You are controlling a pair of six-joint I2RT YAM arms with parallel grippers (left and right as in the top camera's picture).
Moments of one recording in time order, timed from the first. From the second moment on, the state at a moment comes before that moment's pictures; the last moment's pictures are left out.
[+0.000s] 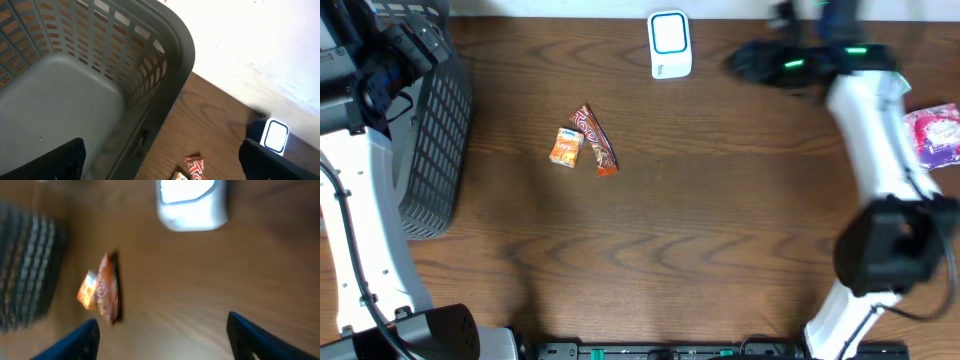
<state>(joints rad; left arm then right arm) 0.32 1.59 1.77 -0.85 0.18 -0.33 0.13 2.00 1.78 -0.76 -0.59 0.13</state>
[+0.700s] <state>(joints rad) 0.32 1.59 1.77 -0.85 0.18 -0.33 0.71 2.23 1.77 -0.49 0.02 0.07</state>
